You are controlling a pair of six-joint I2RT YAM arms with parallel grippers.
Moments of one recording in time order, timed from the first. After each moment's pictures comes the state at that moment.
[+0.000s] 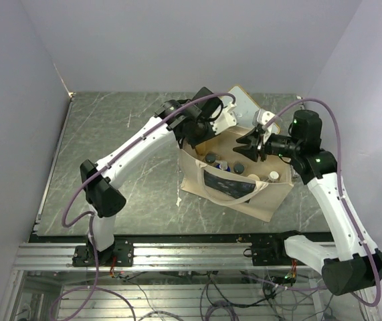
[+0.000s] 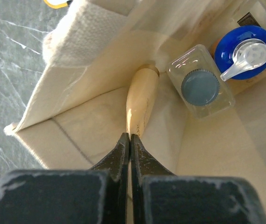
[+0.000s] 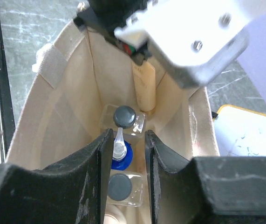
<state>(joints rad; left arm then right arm) -0.86 1.90 2.11 -1.14 -0.12 0.44 0.22 1.05 1.12 -0.49 -0.91 -0.54</state>
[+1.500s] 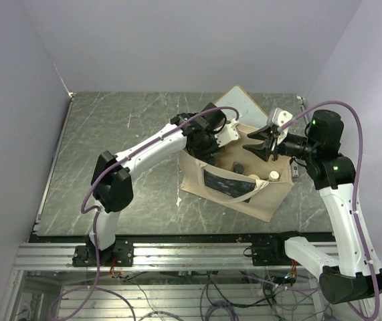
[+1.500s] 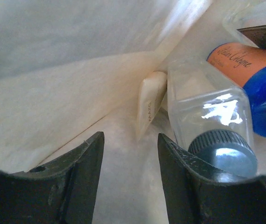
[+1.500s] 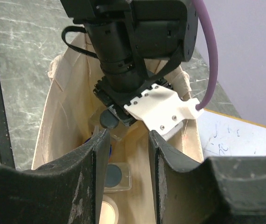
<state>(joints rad) -0.85 2.00 1.89 -0.91 -0.01 0.48 0.14 0.98 1.24 -0.62 -0.95 -0.58</state>
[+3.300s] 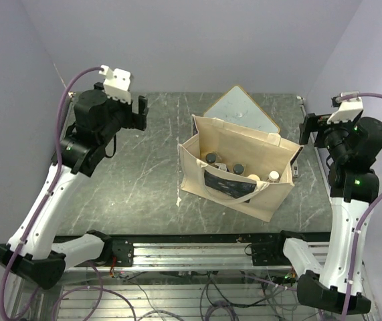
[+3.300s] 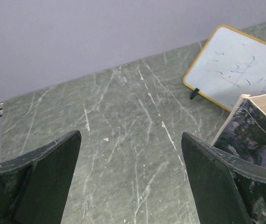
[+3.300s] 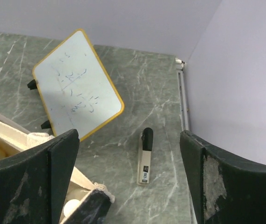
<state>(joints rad) -0.42 1.14 1.41 -0.46 -0.10 0.06 -0.22 0.90 1.31 -0.61 -0.24 -0.21</state>
